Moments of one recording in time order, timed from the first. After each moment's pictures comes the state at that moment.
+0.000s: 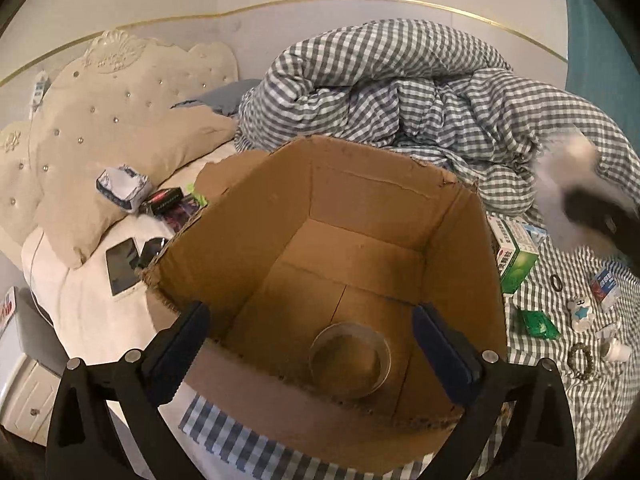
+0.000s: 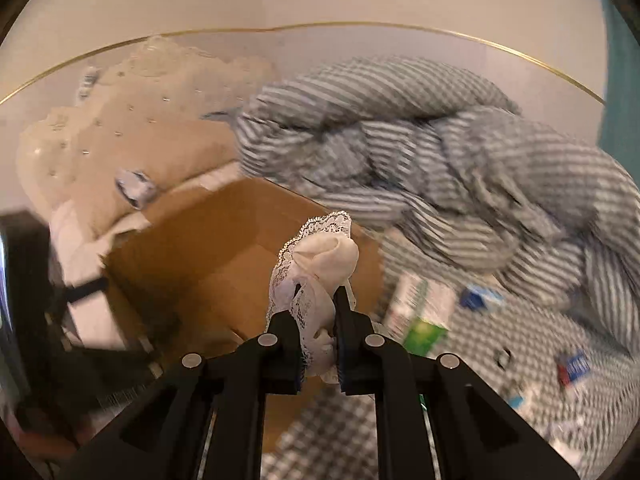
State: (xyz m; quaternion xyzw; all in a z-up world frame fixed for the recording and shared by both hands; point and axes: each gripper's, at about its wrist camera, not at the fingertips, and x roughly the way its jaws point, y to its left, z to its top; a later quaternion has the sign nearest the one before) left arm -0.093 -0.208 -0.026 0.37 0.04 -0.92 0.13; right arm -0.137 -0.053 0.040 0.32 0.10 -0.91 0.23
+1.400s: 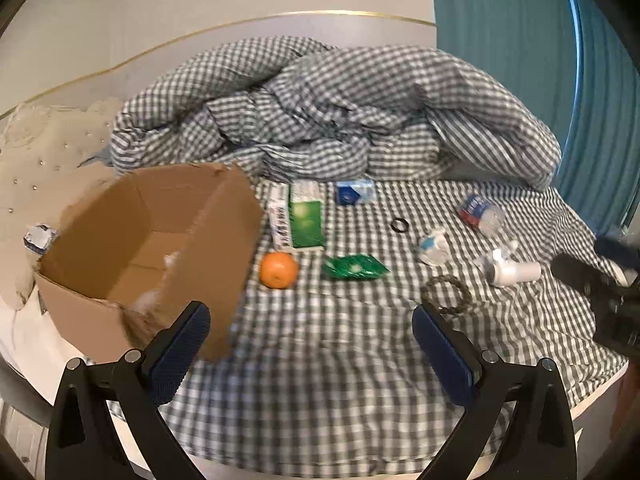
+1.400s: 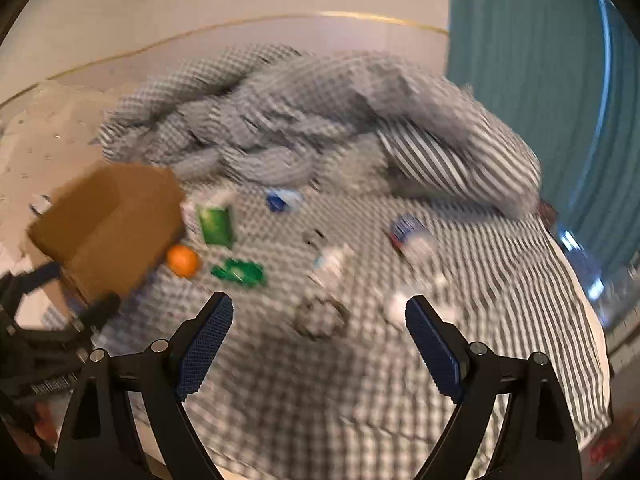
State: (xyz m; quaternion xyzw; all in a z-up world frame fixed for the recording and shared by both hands) left arm -0.018 0.030 -0.013 0.34 -0.03 -0.94 -0.04; right arm -0.003 0.236 0.005 0.35 0.01 -0.94 -0.01
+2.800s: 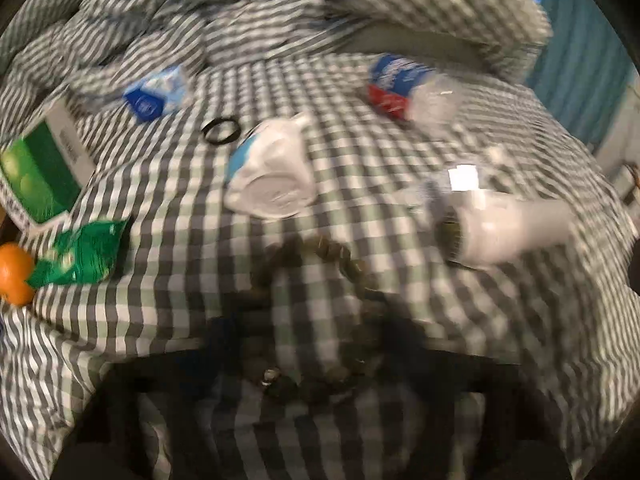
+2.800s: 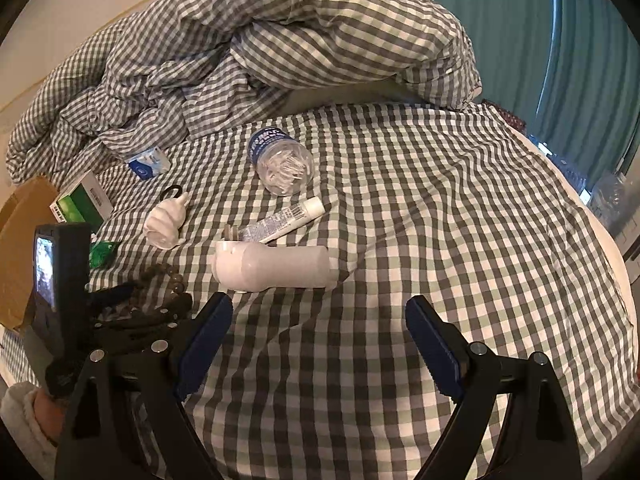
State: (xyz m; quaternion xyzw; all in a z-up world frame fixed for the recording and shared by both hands) left arm -0.151 0.217 -0.177 0.46 -0.07 -0.87 -0.17; right arm -0.058 0.392 -0.086 0.41 -0.07 -0.91 -0.08
